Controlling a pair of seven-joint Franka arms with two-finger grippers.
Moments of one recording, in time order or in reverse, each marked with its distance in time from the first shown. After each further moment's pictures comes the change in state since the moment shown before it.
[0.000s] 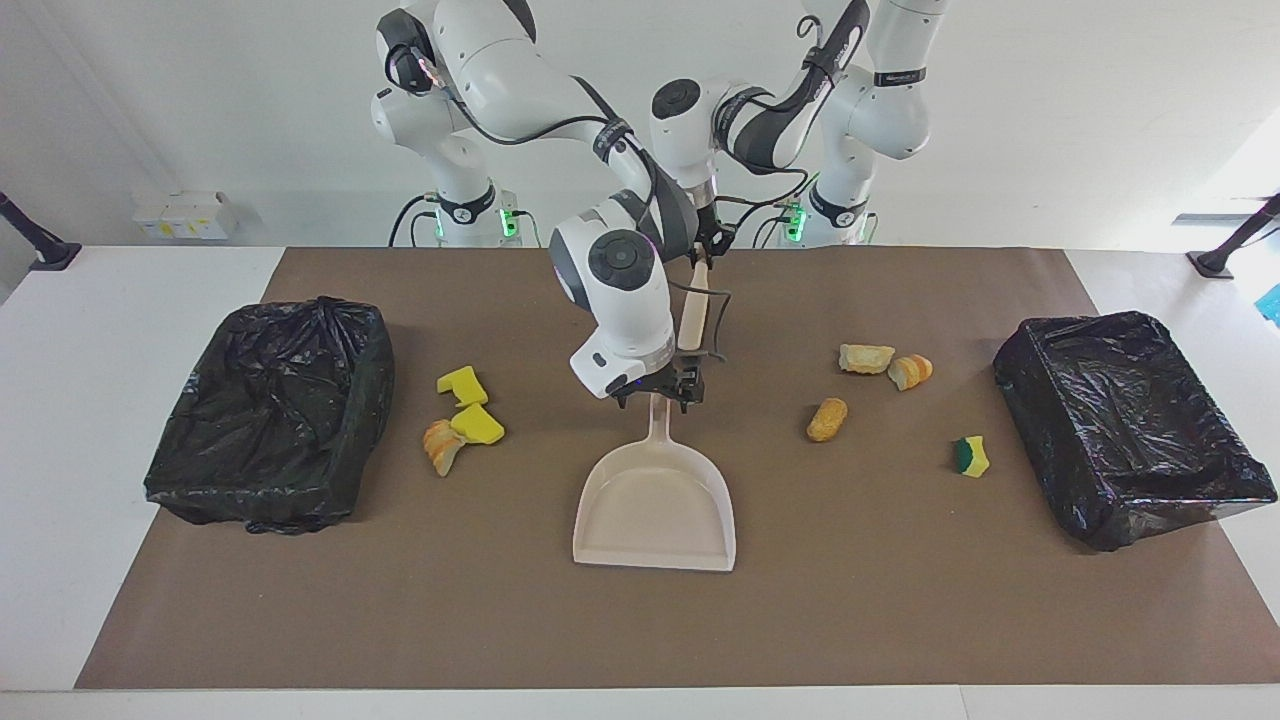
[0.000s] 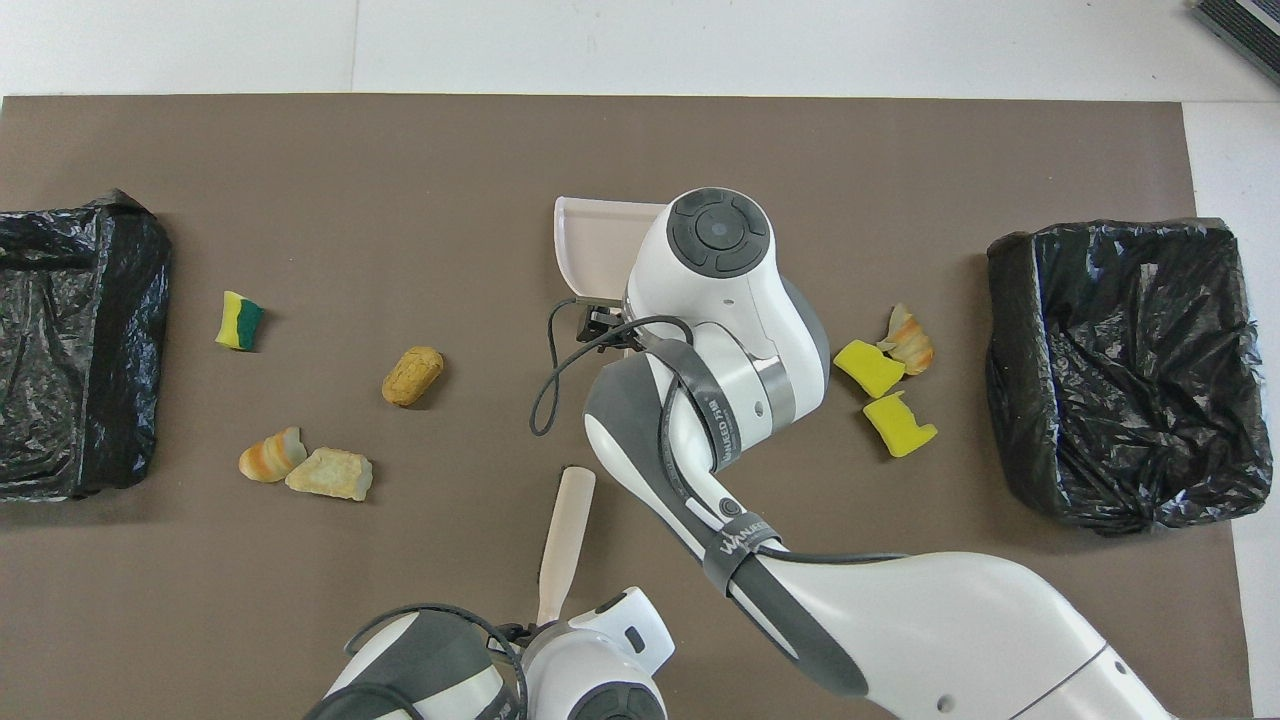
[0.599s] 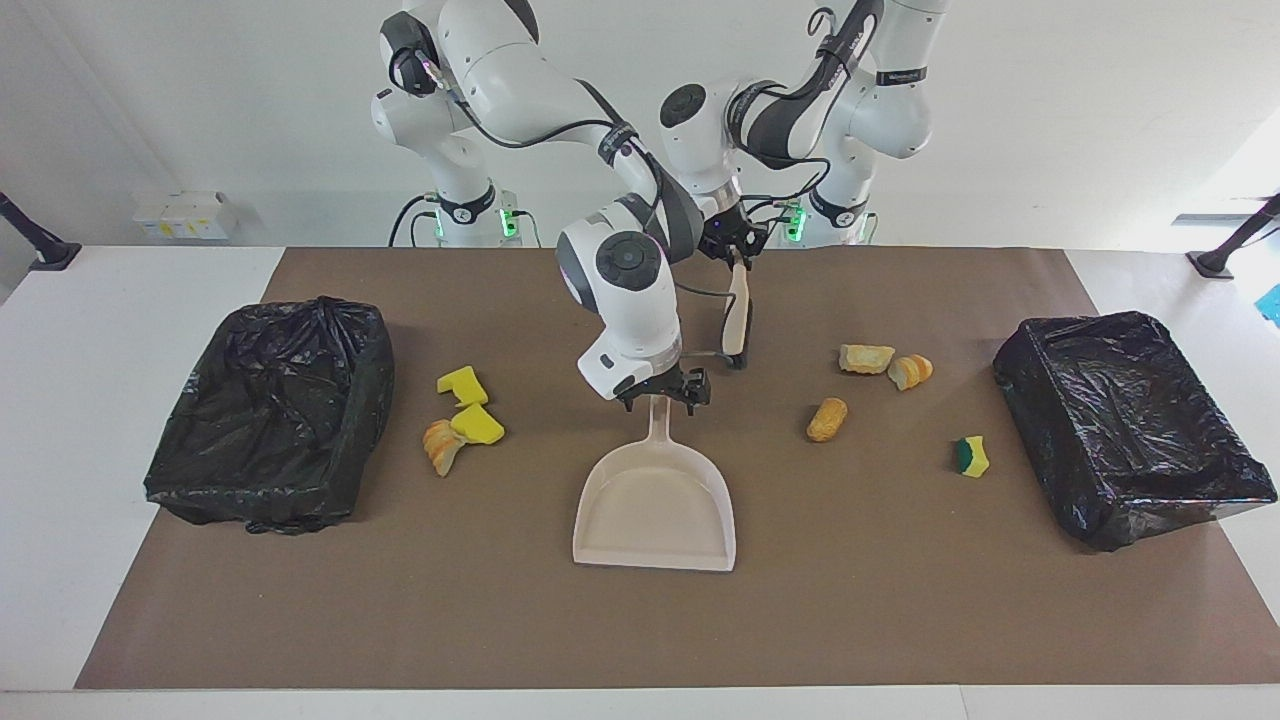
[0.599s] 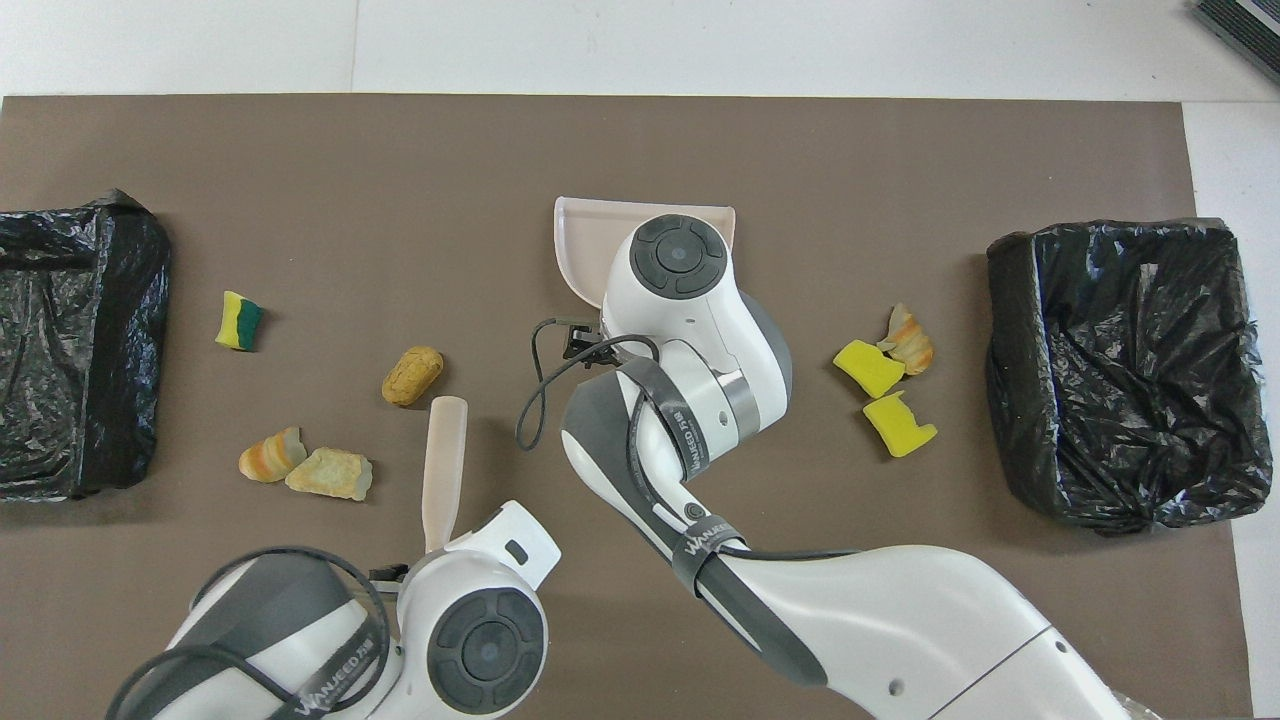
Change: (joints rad) left arm 0.248 -0.085 0.004 0.011 0.135 -0.081 -0.003; right arm 0.030 0.046 0.000 -0.002 -0.011 0.015 0.000
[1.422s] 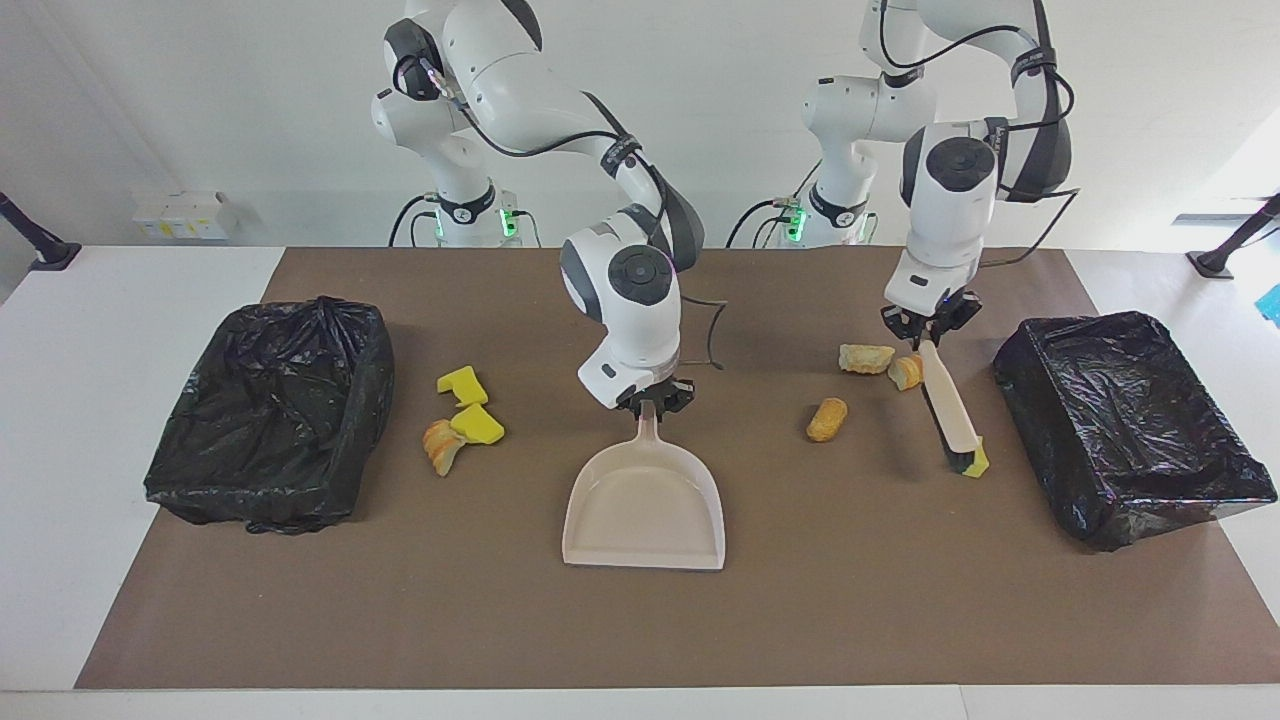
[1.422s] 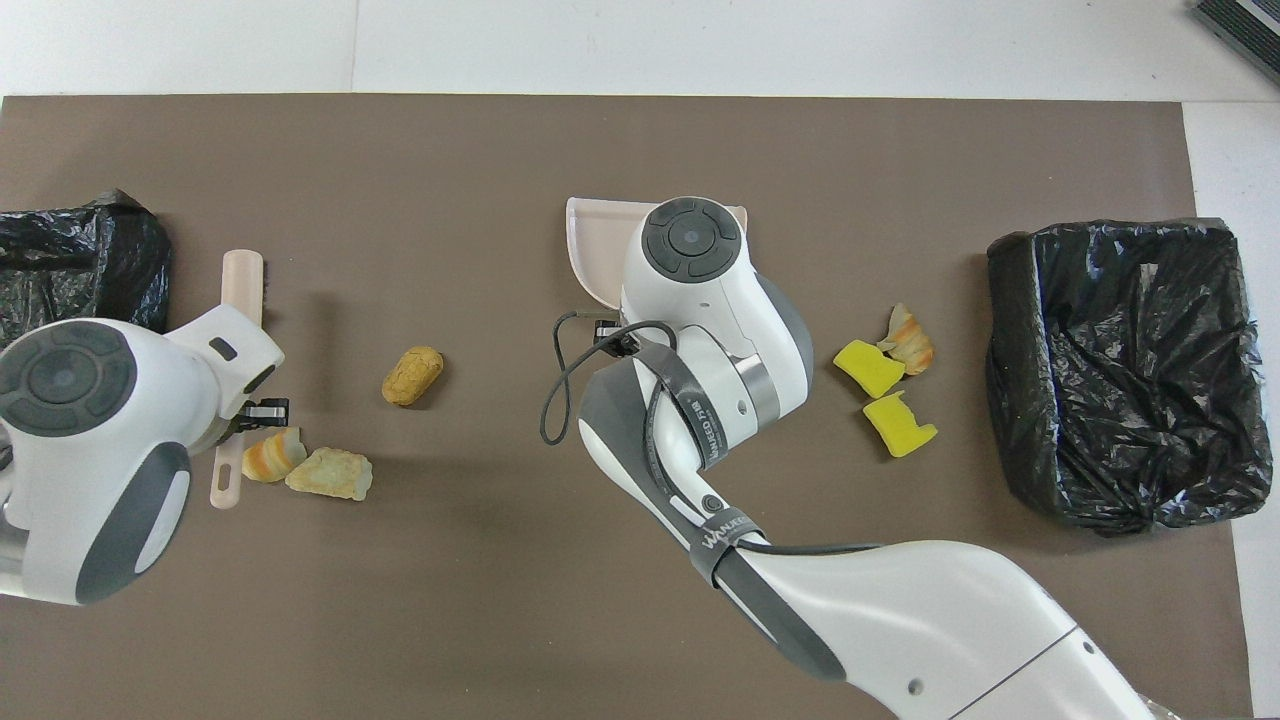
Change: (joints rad) left arm 0.593 0.157 0.006 0.180 0.006 0.190 0.517; right arm -0.021 -0.010 -0.010 0.018 -0.061 -0.061 -0.038
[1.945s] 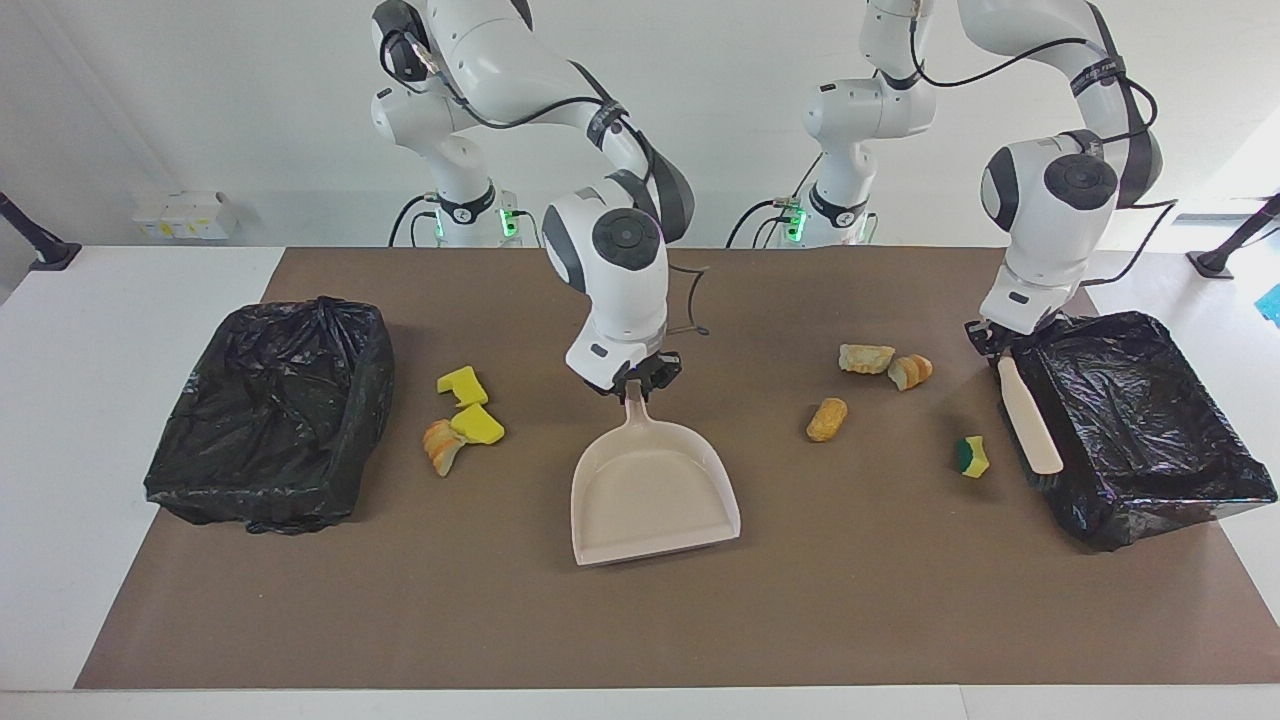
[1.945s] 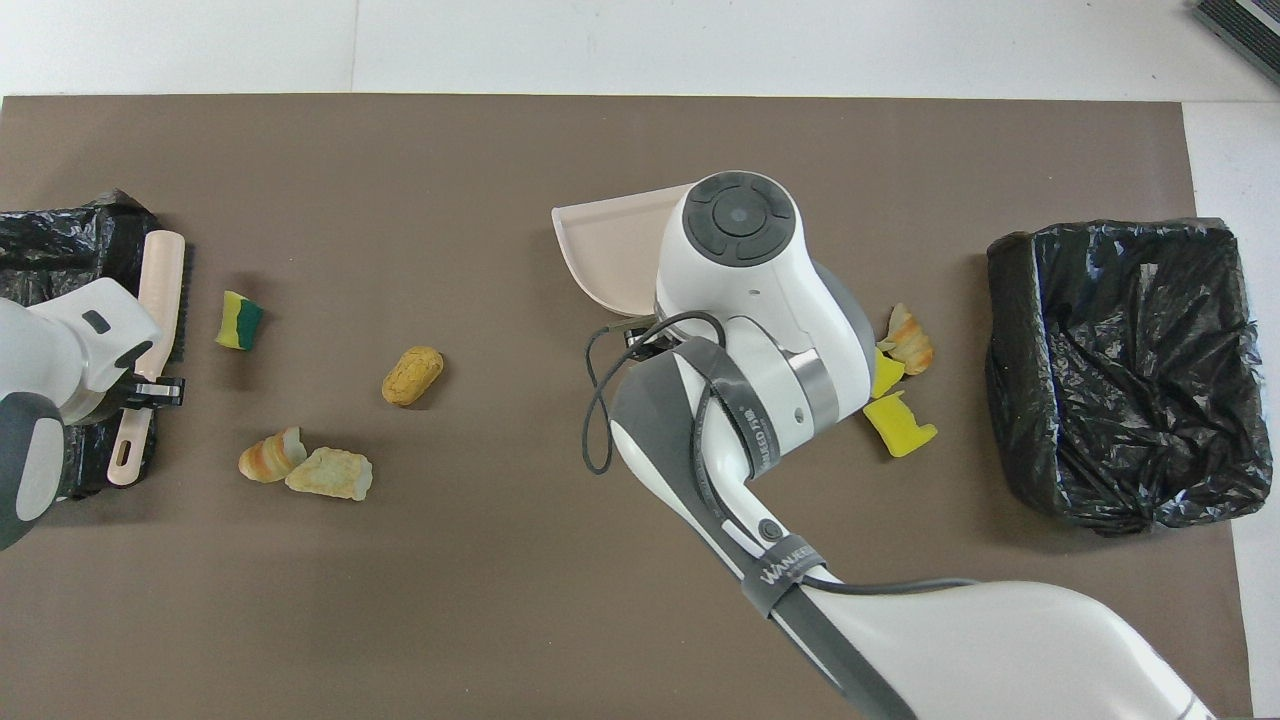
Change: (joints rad) left arm 0.180 0.087 -0.001 0.047 -0.050 0.054 0.308; right arm -0.056 -0.167 -0.003 -0.083 -0.020 -0.119 -0.416
